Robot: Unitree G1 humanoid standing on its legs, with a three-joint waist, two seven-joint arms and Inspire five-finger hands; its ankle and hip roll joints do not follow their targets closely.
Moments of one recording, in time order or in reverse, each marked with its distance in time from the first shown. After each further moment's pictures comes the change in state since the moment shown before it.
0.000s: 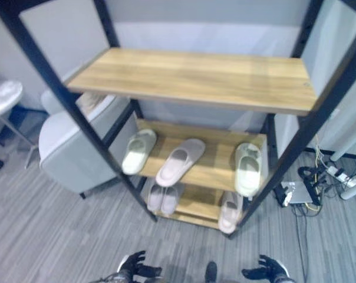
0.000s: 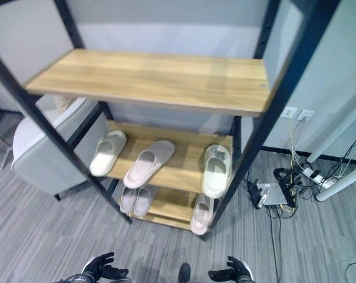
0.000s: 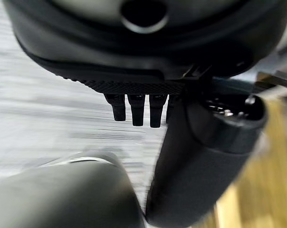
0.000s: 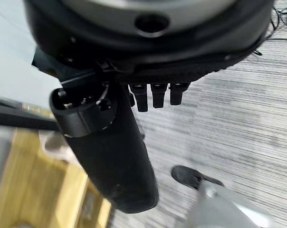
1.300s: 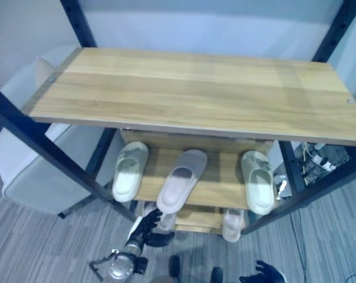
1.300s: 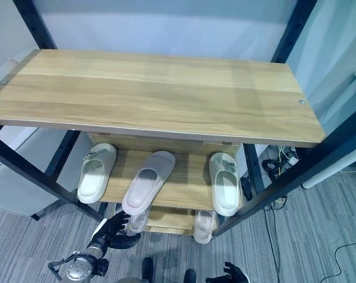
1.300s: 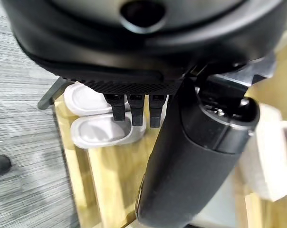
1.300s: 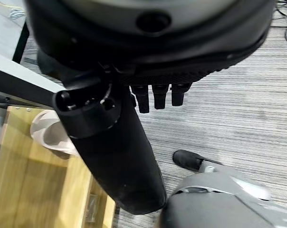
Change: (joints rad) left arm 0.260 0.122 0.024 -0.771 -0.013 -0.022 -0.007; right arm 0.063 0.041 -0.032 -0.061 -0.014 0.011 0.011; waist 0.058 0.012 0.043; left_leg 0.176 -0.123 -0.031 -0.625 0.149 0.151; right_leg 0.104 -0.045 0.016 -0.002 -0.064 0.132
